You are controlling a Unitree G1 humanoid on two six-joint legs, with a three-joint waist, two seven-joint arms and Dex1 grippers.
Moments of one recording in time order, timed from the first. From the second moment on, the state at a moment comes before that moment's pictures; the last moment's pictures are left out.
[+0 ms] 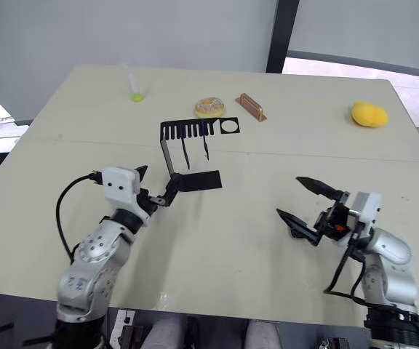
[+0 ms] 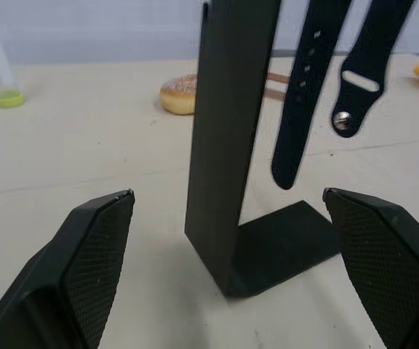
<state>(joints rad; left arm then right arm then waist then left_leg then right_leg) -0.16 0.12 -0.02 -0.48 -0.17 0.50 0.02 -0.14 -0.49 -0.24 0.01 0.60 -0.17 1.19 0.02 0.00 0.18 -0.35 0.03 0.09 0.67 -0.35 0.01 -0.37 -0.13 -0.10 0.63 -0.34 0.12</state>
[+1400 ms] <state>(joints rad) -0.37 0.02 -0.01 -0.15 0.02 0.32 0.11 -0.07 -0.47 -0.16 -0.16 0.53 -0.08 0.99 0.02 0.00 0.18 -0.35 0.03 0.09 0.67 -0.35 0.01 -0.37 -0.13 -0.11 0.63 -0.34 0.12</state>
